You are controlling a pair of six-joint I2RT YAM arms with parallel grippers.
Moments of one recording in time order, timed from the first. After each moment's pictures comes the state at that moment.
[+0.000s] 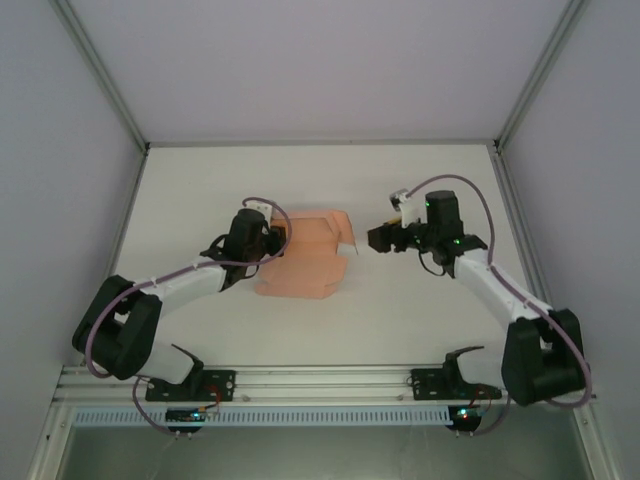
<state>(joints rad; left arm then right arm) -0.56 1.43 0.70 0.14 -0.04 -0.41 0.25 1.29 0.81 -0.19 -0.61 0.01</state>
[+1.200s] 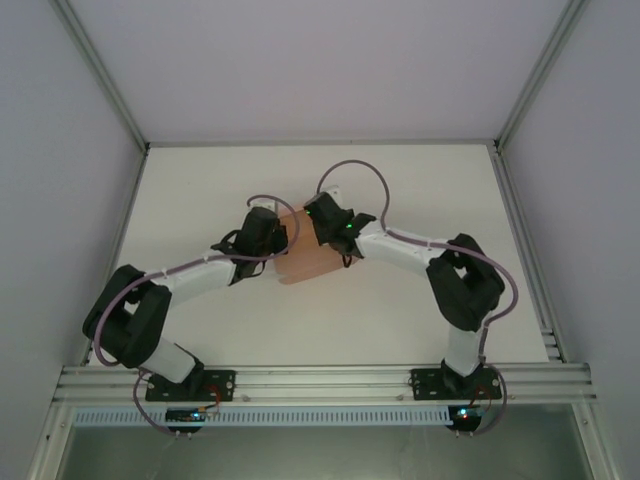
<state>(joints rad) -0.61 1.50 0.79 0.03 -0.21 -0.50 0.79 1.85 1.32 -0.38 0.52 0.37</state>
